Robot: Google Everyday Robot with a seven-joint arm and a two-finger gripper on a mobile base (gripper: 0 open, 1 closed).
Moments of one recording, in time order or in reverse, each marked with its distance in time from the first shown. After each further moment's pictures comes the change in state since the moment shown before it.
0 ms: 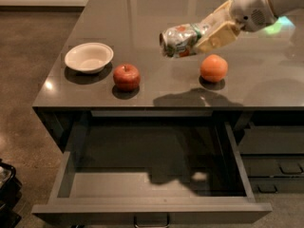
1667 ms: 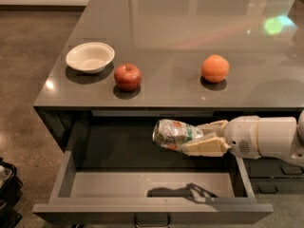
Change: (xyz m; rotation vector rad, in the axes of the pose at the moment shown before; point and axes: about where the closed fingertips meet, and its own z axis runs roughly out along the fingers) arm 0.150 0.194 0.067 -0.022 -0.129 0.527
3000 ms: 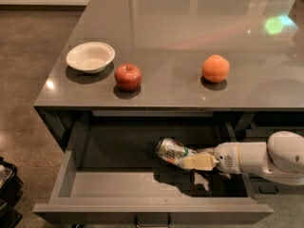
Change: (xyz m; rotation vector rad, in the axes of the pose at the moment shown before) arm 0.111 -0.047 0.073 -0.082 0.041 0.343
